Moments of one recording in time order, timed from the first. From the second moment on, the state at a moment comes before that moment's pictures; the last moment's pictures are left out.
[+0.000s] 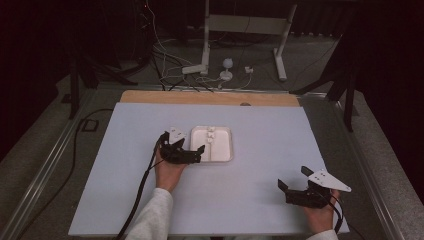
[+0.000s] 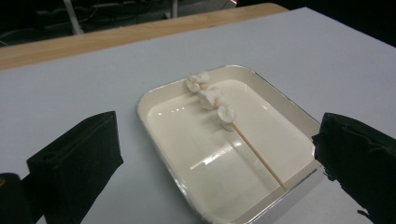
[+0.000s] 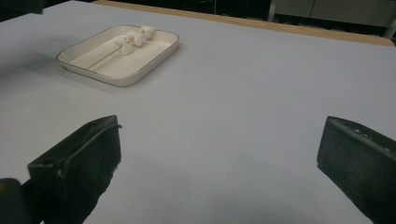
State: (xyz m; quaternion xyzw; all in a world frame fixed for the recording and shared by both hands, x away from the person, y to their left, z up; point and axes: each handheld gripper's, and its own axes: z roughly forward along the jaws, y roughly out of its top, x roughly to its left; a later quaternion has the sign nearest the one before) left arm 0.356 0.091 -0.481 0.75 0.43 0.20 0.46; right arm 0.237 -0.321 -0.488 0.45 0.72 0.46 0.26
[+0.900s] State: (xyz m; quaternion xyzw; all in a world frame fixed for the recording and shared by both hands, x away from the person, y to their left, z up) left arm 0.379 0.034 -0.517 0.79 0.46 0.16 0.37; right arm 0.238 -0.323 -0.489 0.45 0.72 0.46 0.26
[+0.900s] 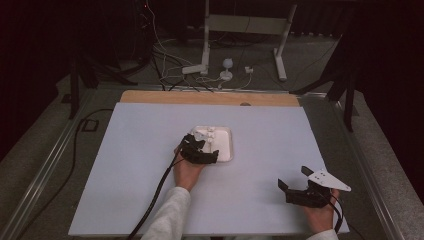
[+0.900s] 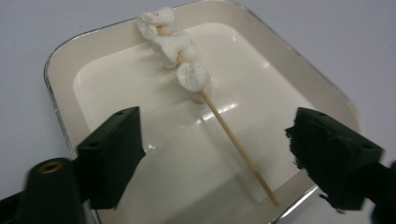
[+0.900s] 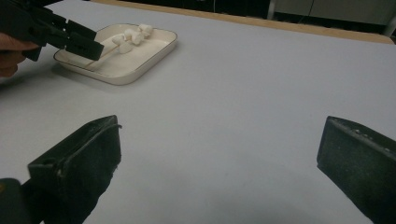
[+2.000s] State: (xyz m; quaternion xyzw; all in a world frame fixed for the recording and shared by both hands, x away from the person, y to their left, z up) left arm 0.384 0.050 -0.511 0.79 0.51 0.11 0.32; right arm 0.239 -0.322 -0.490 0.45 0.72 0.45 0.26
